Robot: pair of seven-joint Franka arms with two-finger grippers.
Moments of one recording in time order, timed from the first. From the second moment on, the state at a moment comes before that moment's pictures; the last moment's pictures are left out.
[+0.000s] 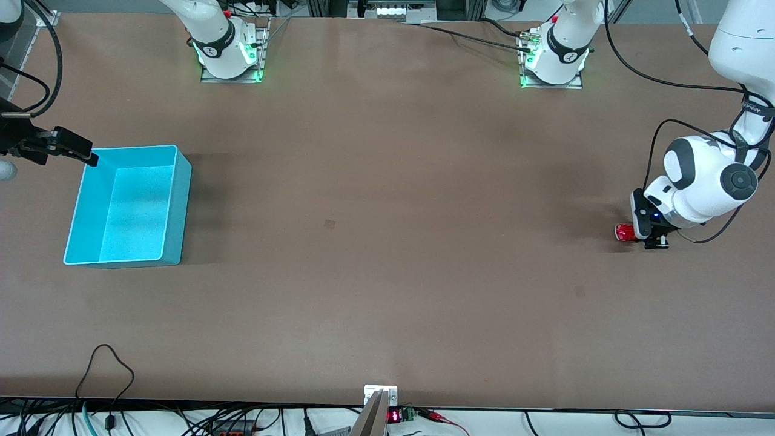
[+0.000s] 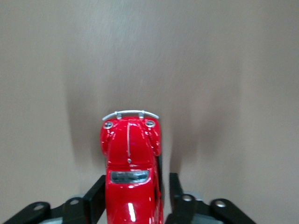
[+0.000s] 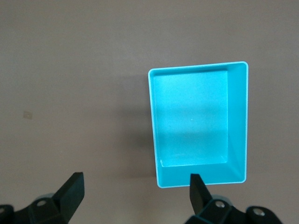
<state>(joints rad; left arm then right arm) 0.40 0.51 -0.13 -2.07 0.18 2.53 1.73 -0.01 0.06 -0.05 -1.59 0.01 1.61 -0.03</state>
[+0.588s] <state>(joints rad) 0.40 0.36 -0.26 -1.78 0.11 2.09 1.72 -0.01 0.06 -0.05 -1.59 0.01 1.61 -0.03</state>
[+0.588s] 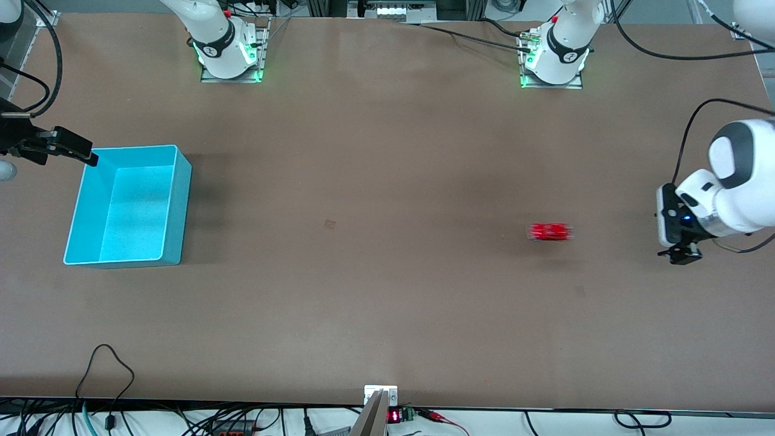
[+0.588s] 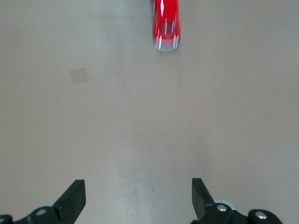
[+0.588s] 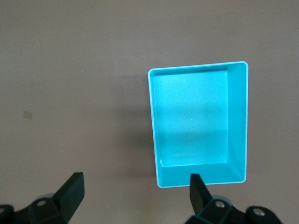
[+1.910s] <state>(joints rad) 0.21 0.28 -0.16 -1.62 0.01 2.04 0.15 -0.01 0.06 -0.05 -1.59 0.01 1.61 -0.03</state>
